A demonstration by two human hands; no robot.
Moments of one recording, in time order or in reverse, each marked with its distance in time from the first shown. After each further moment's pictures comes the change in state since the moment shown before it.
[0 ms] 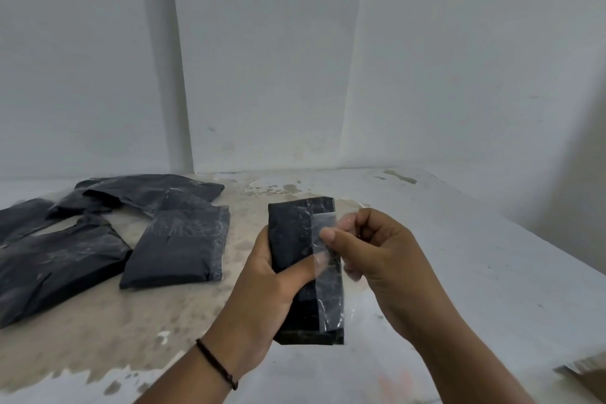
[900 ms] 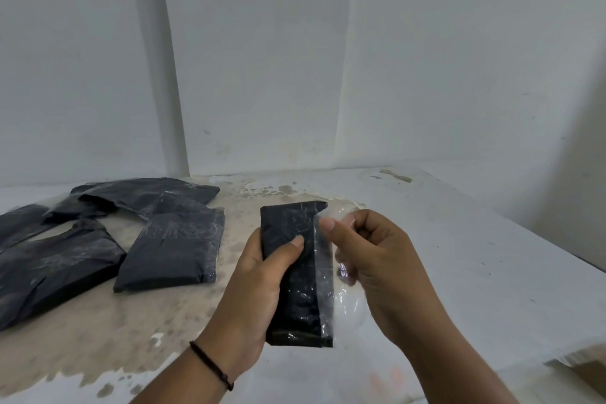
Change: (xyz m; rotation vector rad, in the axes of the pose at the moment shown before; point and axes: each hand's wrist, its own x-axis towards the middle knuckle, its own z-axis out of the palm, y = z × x) left_hand 0.000 0.001 0.006 -0.077 0.066 -0.061; right_hand -0.003 0.003 0.000 0.082 0.093 0.039
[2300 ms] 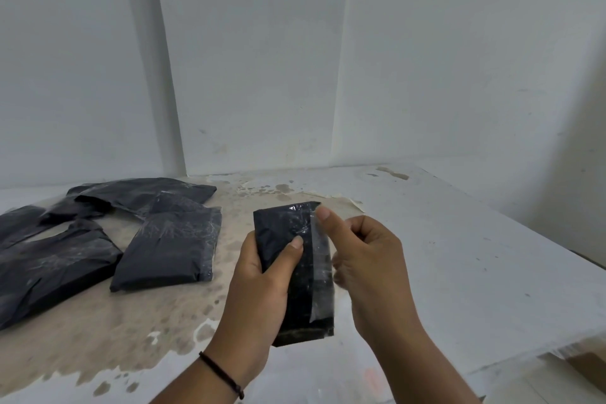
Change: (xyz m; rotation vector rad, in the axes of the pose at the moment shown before) left_hand -0.001 -0.016 0.008 0.064 0.159 0.118; right_hand -0.002 0.011 0.012 -0.029 0.243 0.046
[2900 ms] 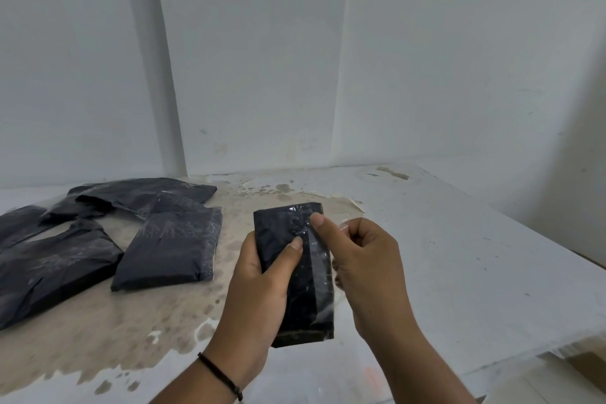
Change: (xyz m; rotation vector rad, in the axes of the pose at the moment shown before) left_hand -0.001 0.001 -0.001 -0.006 -0.005 -0.006; right_hand 0.003 0.006 0.000 -0.081 0.008 -0.047
